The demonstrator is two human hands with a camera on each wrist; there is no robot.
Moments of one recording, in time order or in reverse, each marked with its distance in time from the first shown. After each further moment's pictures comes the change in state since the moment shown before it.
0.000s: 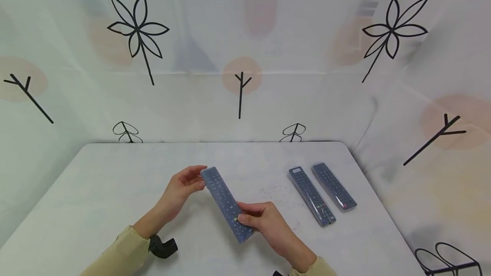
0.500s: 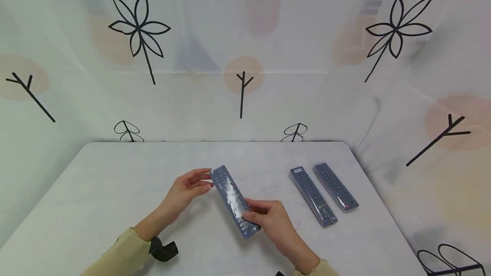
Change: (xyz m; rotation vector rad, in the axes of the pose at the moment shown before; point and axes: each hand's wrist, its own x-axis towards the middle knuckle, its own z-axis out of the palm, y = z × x) left_hand -0.002 -0.003 0.005 0.090 -0.025 -0.011; right_hand -0.001 -0.002 0.004 -0.079 0.241 -0.014
